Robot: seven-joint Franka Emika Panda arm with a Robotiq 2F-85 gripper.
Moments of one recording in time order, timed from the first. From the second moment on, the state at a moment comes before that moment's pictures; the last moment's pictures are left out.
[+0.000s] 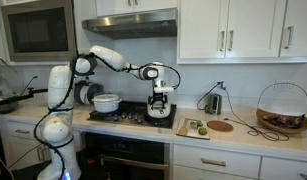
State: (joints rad) arm -0.09 0.15 0.01 -1.77 -0.02 1.93 -1.45
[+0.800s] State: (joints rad) arm -0.09 0.15 0.00 -1.77 -0.03 2.00 -1.39
